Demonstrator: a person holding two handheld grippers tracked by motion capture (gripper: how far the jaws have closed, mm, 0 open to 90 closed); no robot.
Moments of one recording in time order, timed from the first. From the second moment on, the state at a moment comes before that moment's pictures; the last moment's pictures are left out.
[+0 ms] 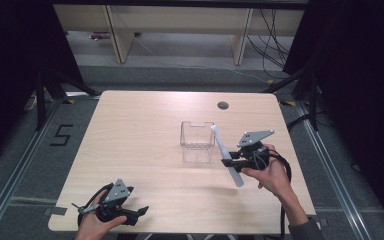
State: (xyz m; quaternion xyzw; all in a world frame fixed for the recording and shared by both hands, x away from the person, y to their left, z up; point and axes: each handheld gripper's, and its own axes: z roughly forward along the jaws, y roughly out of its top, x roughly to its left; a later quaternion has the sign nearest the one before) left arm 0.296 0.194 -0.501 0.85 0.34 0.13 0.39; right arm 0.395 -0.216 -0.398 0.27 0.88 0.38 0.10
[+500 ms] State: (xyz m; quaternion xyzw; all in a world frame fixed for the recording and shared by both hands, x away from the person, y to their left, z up) left arm 0.295 0.193 -0.501 0.84 0.34 0.13 0.40; right arm 0.412 -0.210 -0.389 0.27 0.87 0.41 0.12
